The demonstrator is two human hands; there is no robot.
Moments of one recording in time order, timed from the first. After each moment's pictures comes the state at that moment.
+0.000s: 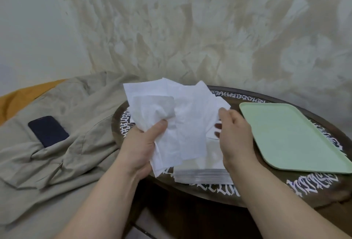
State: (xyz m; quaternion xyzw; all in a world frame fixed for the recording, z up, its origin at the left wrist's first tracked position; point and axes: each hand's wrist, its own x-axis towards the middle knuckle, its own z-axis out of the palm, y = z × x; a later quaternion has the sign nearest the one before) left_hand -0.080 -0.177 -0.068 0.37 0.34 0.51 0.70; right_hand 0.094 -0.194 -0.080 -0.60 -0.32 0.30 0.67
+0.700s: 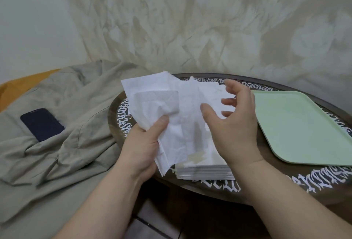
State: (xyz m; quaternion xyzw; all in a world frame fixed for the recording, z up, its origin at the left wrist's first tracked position) left_hand -0.072 -0.169 -0.087 0.36 0.34 0.52 0.70; right_hand 0.081 -0.193 -0.078 -0.61 -0.48 0.10 0.62
